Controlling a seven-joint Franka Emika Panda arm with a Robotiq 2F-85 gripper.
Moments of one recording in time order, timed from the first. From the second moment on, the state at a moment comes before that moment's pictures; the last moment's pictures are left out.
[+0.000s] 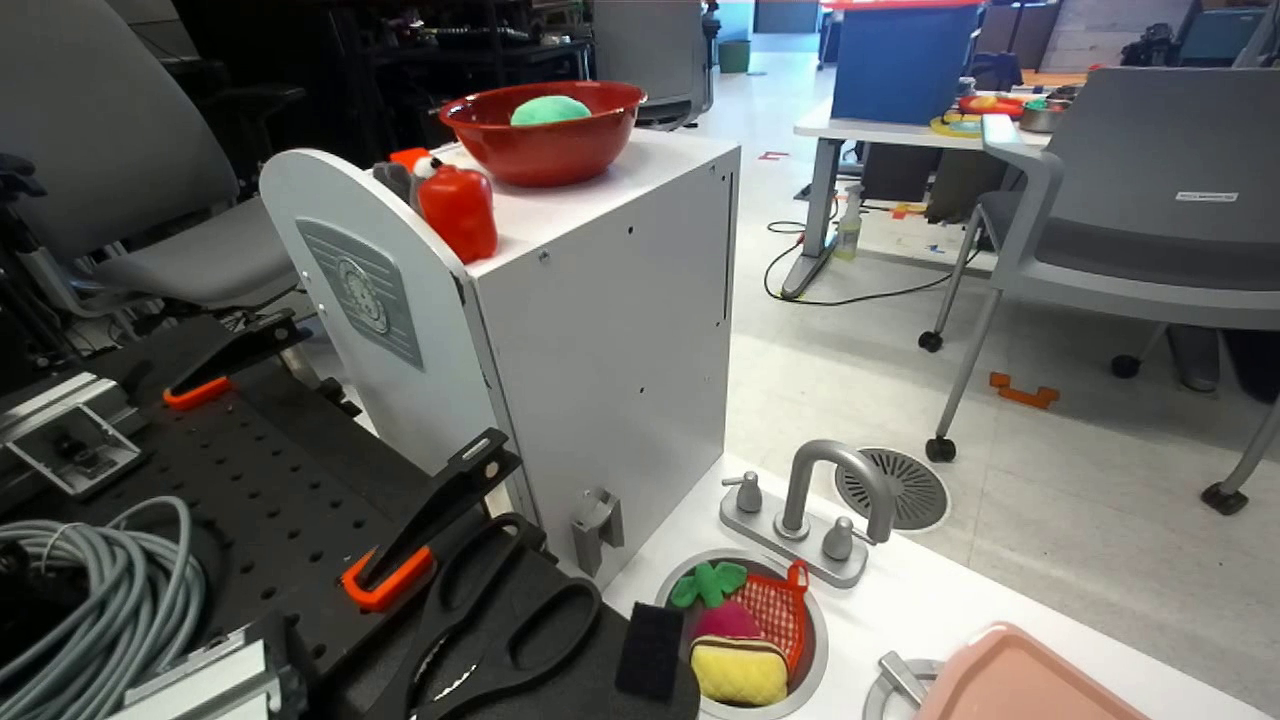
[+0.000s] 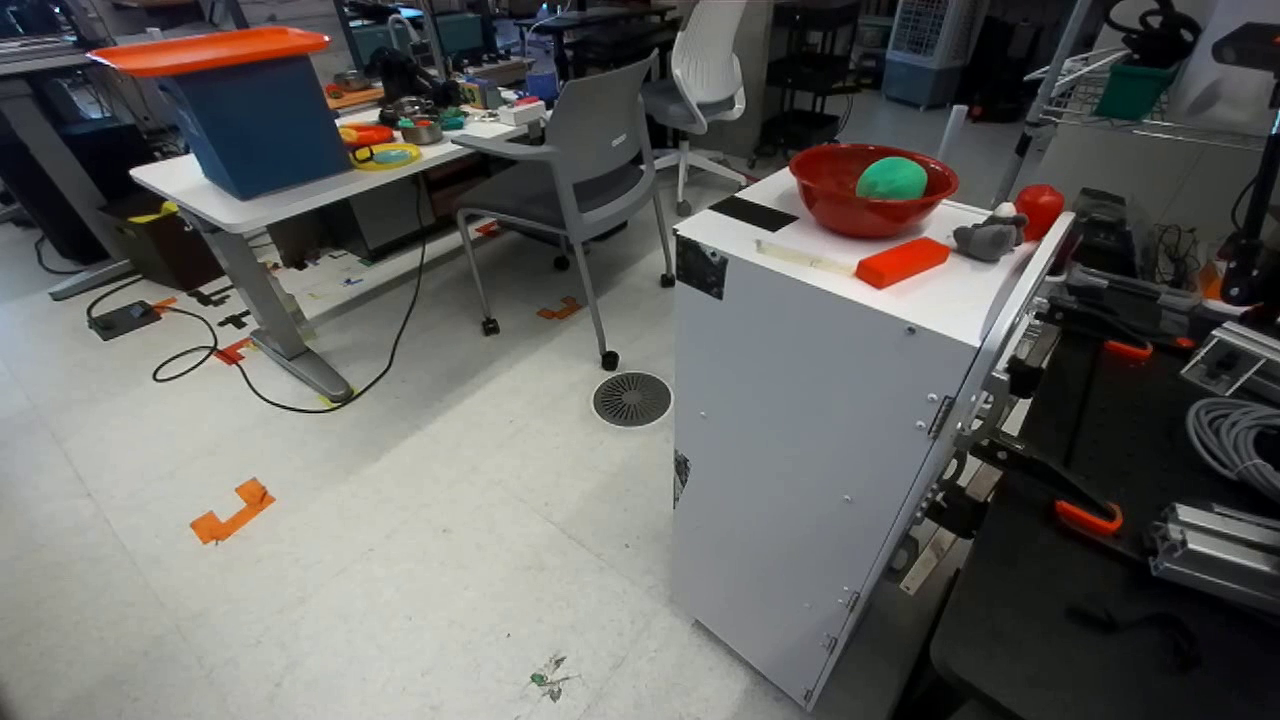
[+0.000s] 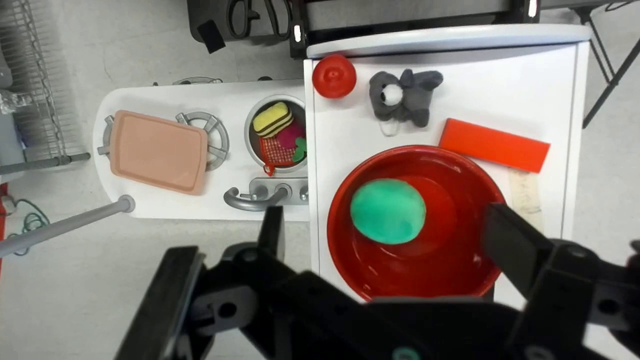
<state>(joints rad) 0.01 -0.06 0.03 -2.04 -0.18 1.82 0.12</state>
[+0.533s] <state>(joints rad) 0.01 -0.03 0.03 -2.13 -0.20 1.92 0.13</state>
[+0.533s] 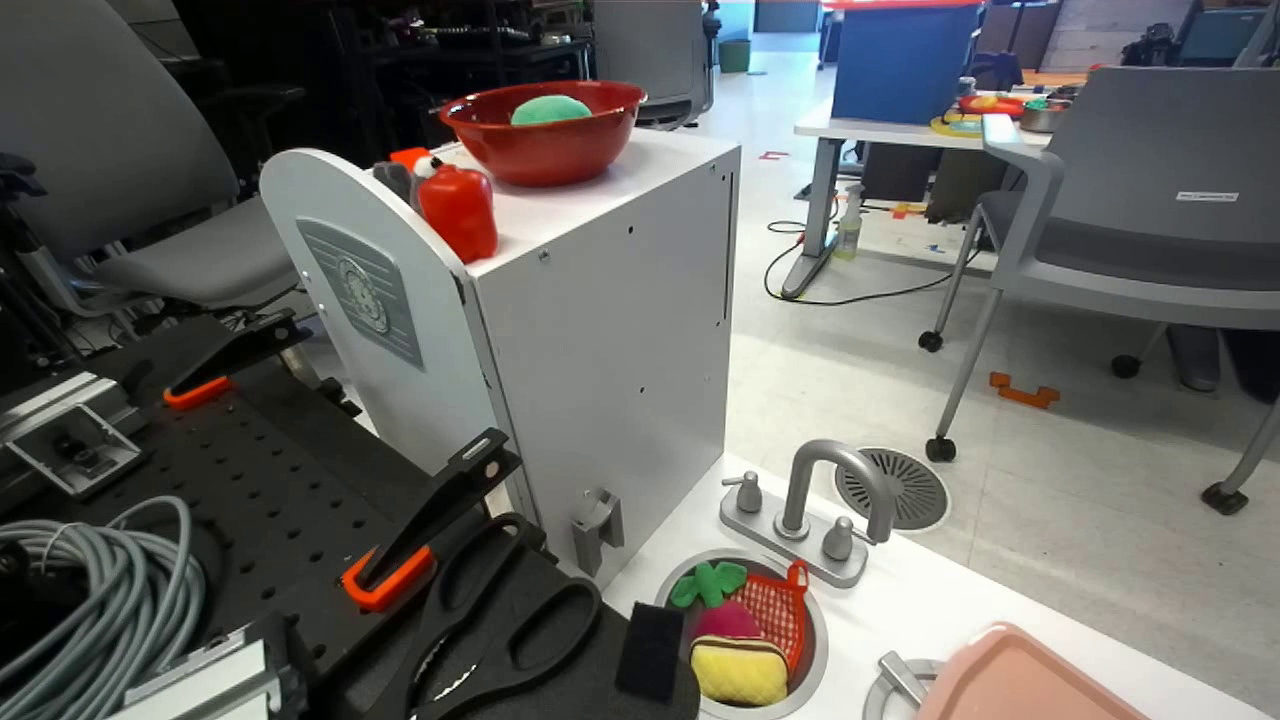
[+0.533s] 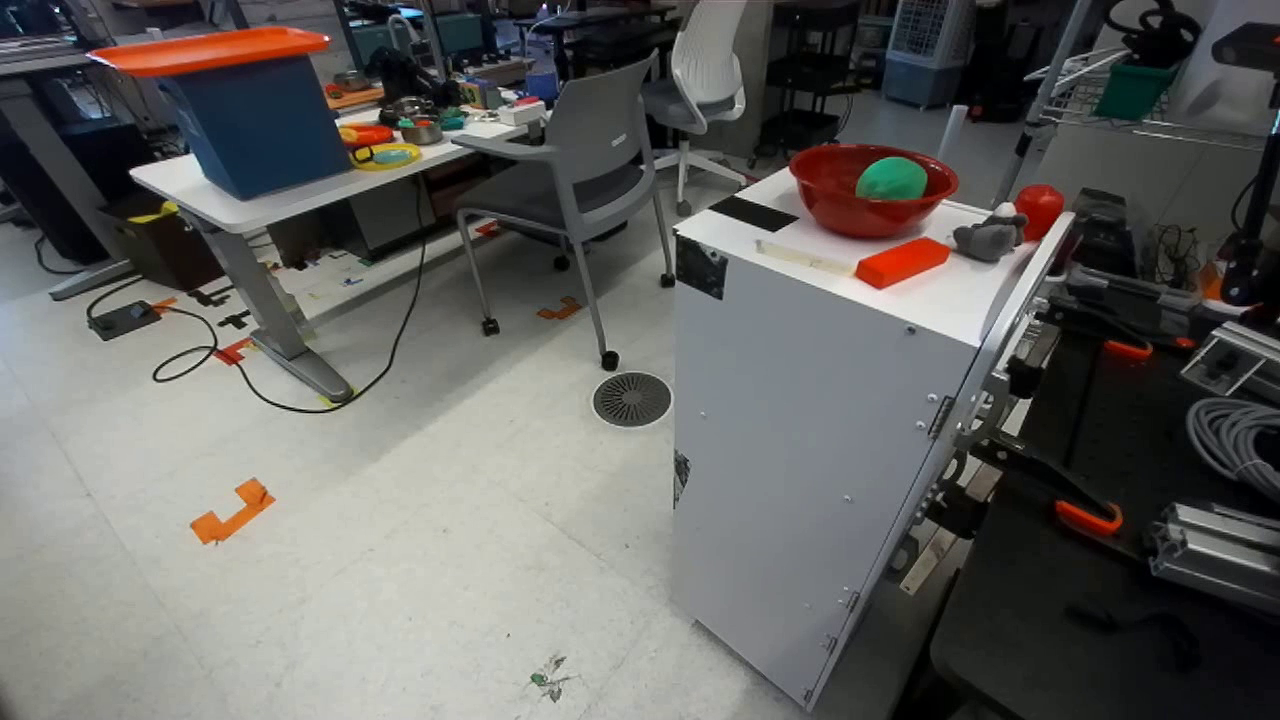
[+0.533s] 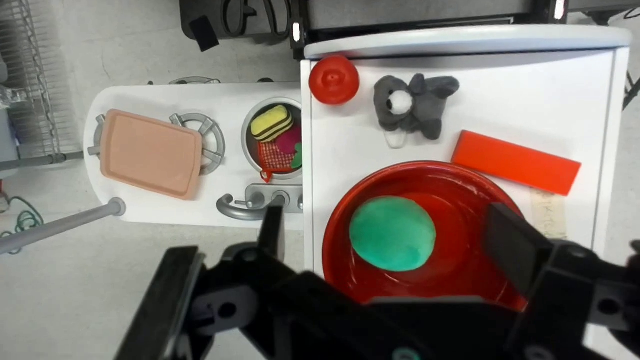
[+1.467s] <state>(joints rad) -0.02 0.03 -0.02 -2.16 -0.06 2.16 0.05</state>
